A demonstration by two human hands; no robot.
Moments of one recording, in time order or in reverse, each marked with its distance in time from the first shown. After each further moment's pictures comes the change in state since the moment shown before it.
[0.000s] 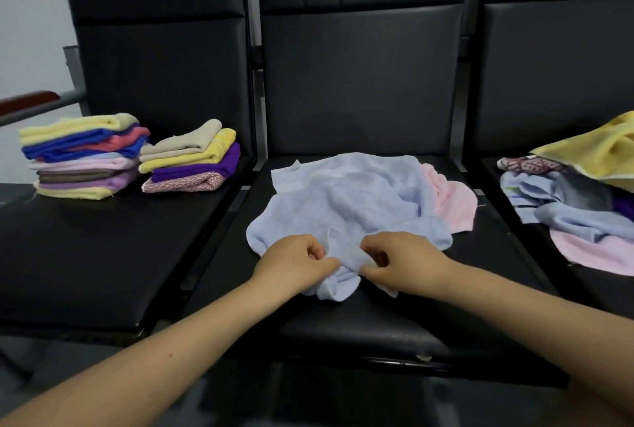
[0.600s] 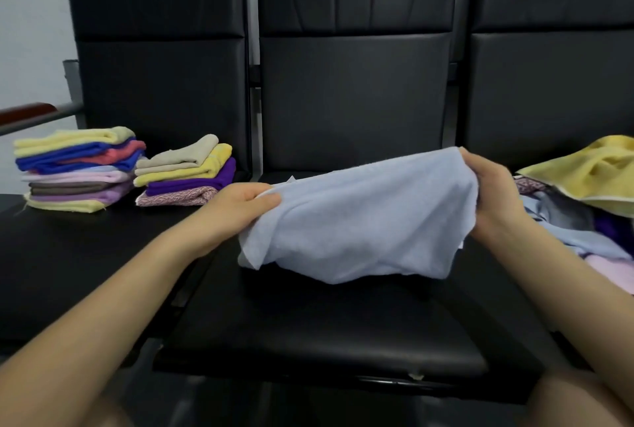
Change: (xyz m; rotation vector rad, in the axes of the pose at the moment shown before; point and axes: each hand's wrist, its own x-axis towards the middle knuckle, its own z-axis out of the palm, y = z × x) left_hand 0.007 0.010 -0.106 -0.292 0.014 0.198; right_hand 0.006 0.033 -0.101 1.687 0.498 0.267
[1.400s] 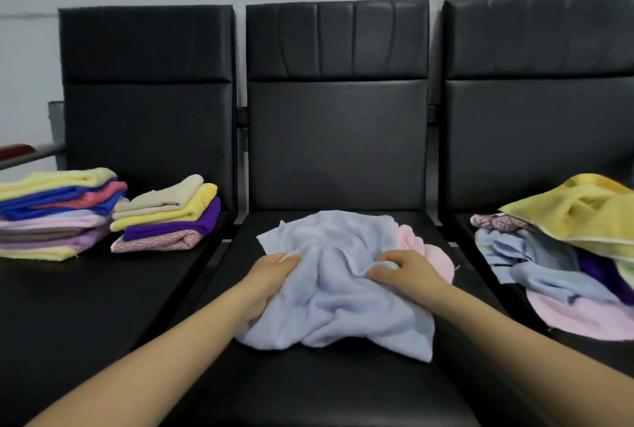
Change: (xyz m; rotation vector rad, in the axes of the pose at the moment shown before) left_hand 0.069 -0.049 0.079 -0.380 0.032 -0.320; right_hand 0.037 0.079 -0.020 -1.186 -0.079 -0.053
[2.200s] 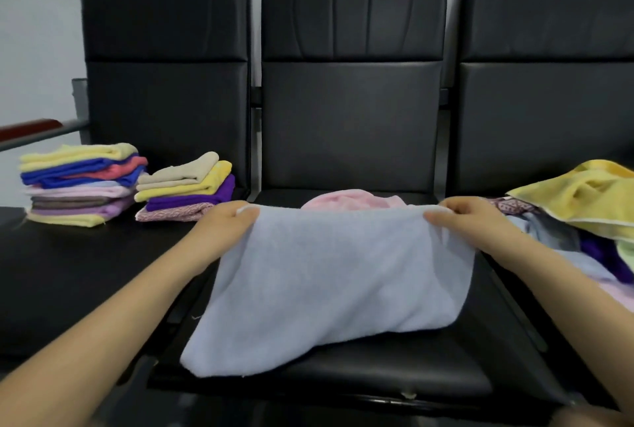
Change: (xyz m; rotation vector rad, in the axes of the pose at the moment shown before) left_hand -0.059 0.037 -0.070 0.537 0.265 0.207; right_hand -0.040 -0.032 -0.083 -0.042 0.066 -0.030
